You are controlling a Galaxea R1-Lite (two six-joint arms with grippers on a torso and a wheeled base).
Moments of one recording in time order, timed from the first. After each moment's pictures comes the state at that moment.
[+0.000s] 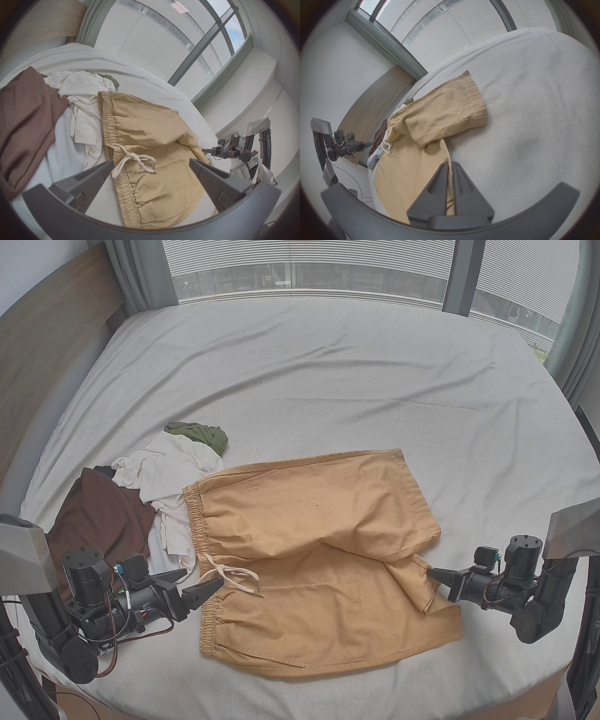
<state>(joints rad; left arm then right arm) -0.23 2.00 -0.16 -1.54 -0.38 -0.28 0.11 2.26 -0.36 -1.53 0.51 0.26</state>
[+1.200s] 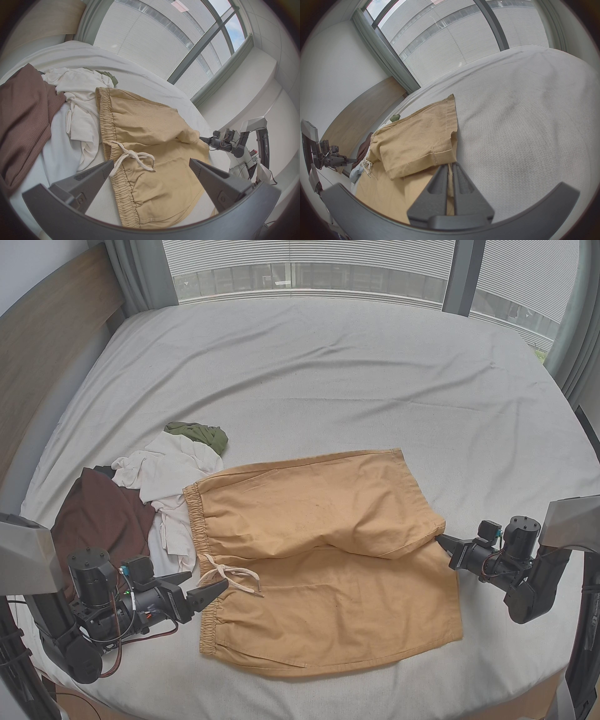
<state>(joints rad) -0.24 2.03 -0.18 -1.54 -0.38 -0.29 0.06 2.31 -0.56 -1.54 0.41 0.27</state>
